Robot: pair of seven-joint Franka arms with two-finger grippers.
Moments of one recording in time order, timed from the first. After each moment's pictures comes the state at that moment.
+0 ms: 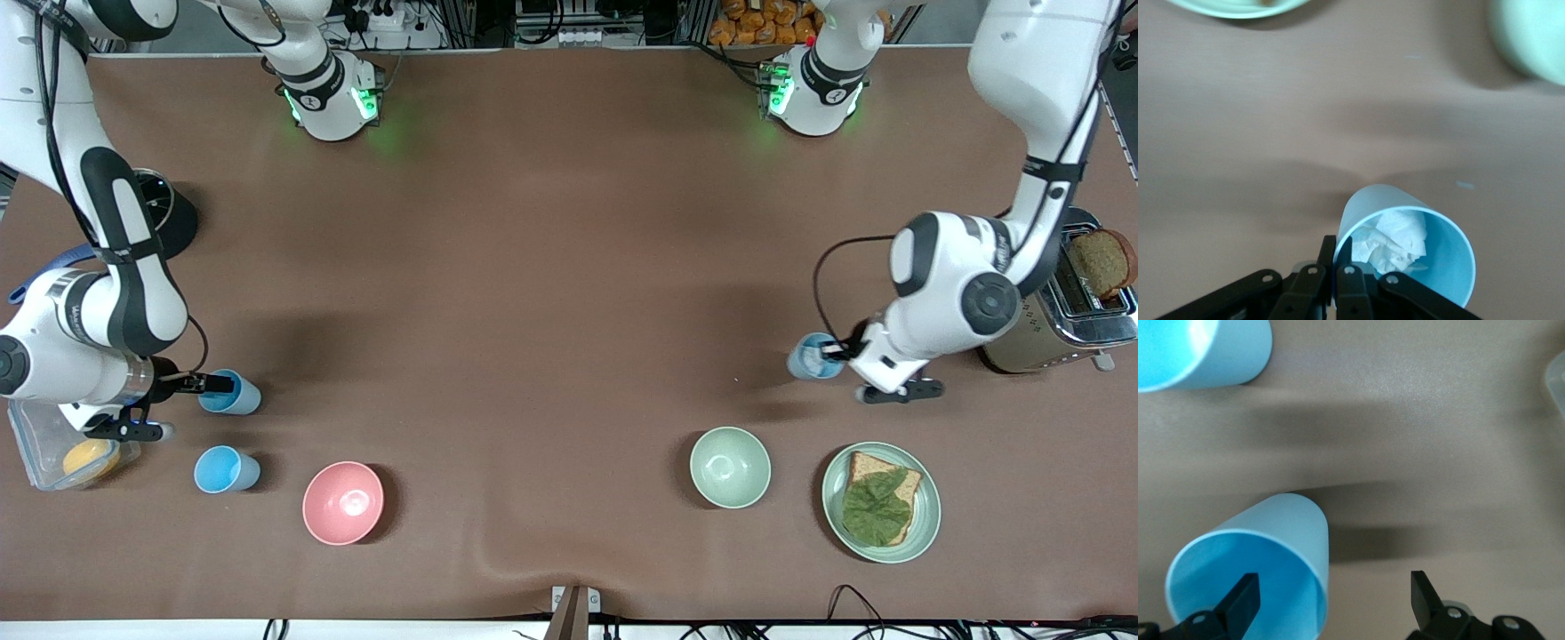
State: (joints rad) left arm 0.10 0.40 -0.32 -1.91 0.02 2.22 -0.31; right arm -0.24 0.66 0.04 -1.65 -0.03 2.16 -0.13
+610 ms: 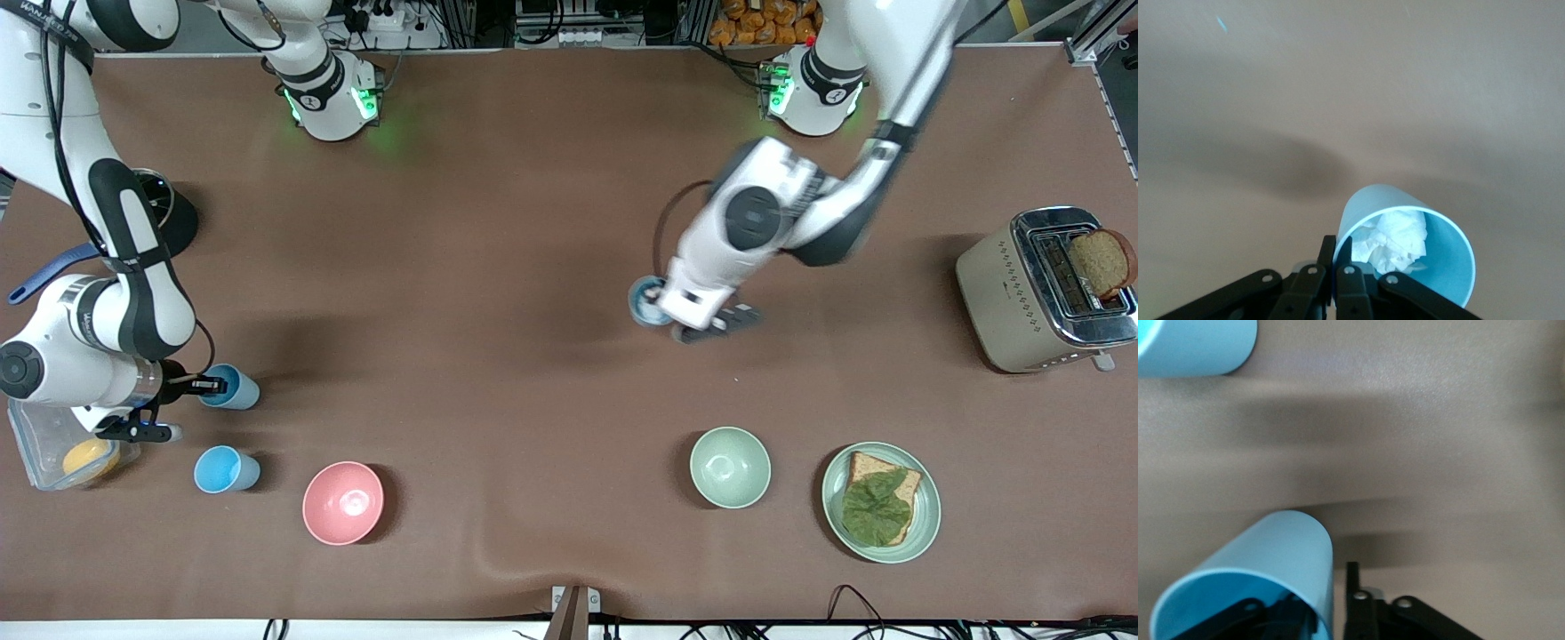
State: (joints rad) left arm -0.24 0.43 -0.46 -1.80 0.02 2.13 -0.97; right arm -0.24 0.68 0.04 -1.64 -0.03 2.16 -0.13
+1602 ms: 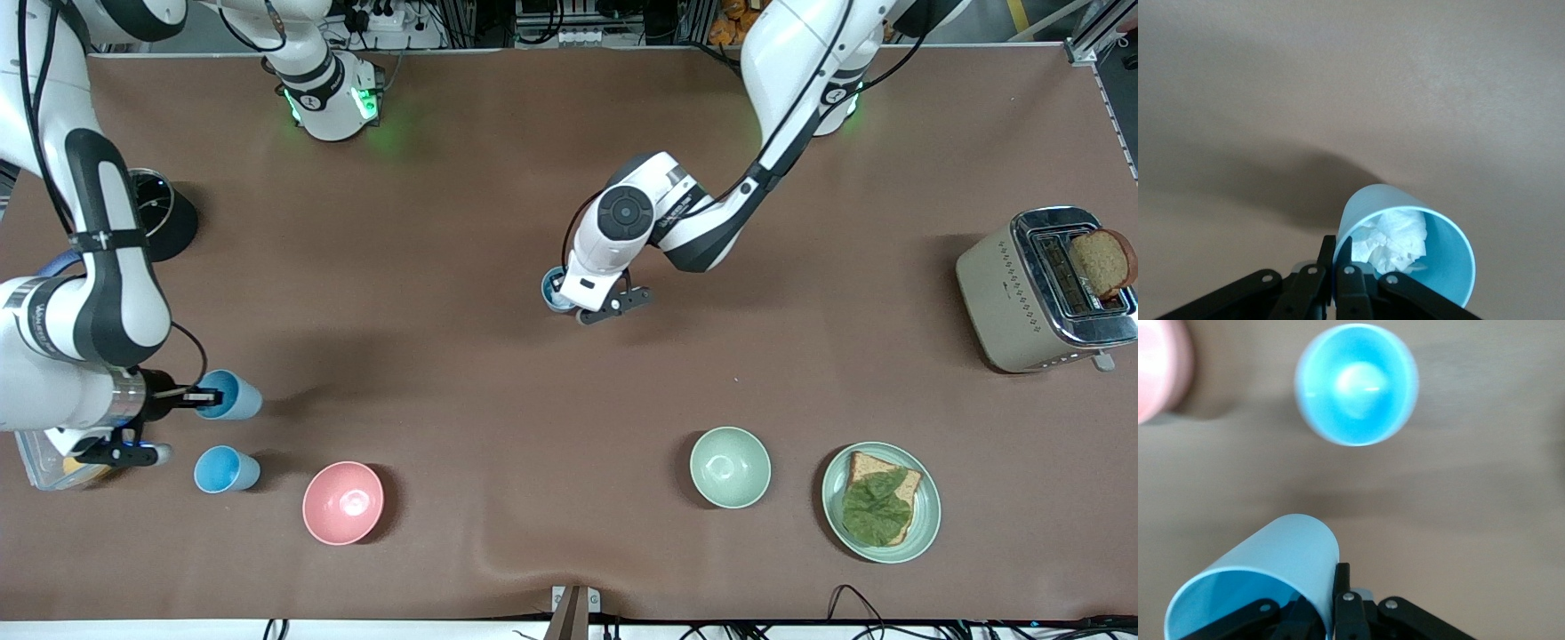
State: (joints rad) left arm -0.48 0.66 -0.38 -1.70 0.02 2.34 -1.20; right arm -0.23 0.66 0.19 -1.38 -0.02 1.85 0.01
